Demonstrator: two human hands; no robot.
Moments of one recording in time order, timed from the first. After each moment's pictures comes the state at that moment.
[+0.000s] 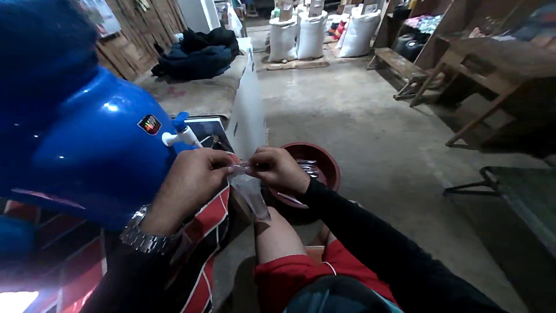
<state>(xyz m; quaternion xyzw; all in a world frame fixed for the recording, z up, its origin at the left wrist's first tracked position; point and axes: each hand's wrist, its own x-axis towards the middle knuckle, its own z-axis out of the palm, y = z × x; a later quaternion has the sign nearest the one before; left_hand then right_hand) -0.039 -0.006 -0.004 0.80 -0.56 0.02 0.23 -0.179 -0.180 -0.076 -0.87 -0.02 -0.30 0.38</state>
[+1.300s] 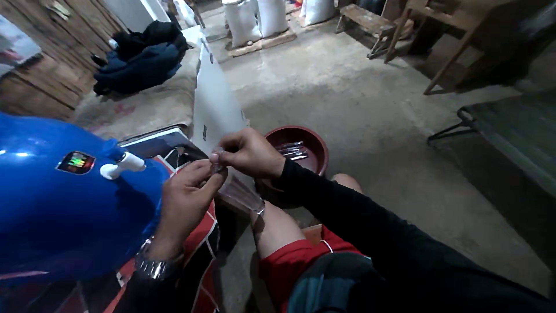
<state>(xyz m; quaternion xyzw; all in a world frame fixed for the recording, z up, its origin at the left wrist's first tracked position) -0.050 -0.041 -0.061 0.71 -0.58 -0.04 0.39 -0.182 -0.208 -0.055 -0.79 0.05 -0.31 0.52</state>
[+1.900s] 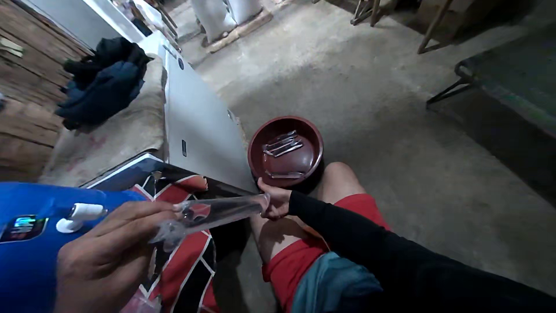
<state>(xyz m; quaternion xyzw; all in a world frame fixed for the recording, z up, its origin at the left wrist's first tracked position) -0.047 -0.026 0.001 0.56 -0.76 -0.07 0.32 -0.226 -0.215 -0.298 -0.32 0.22 0.11 0.91</state>
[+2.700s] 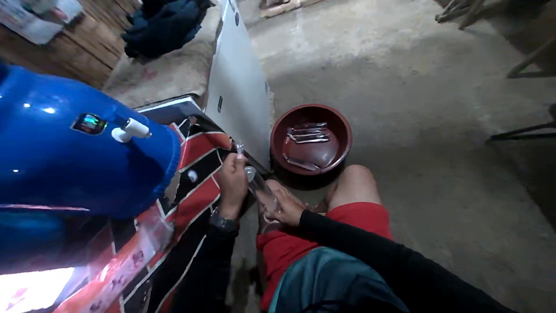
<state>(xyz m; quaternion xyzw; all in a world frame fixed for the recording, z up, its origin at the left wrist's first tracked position) -0.109 -0.075 -0.159 0.84 -0.36 -0.06 0.41 -0.250 -0.138 -0.349 -0.83 0.19 -0.02 0.52</state>
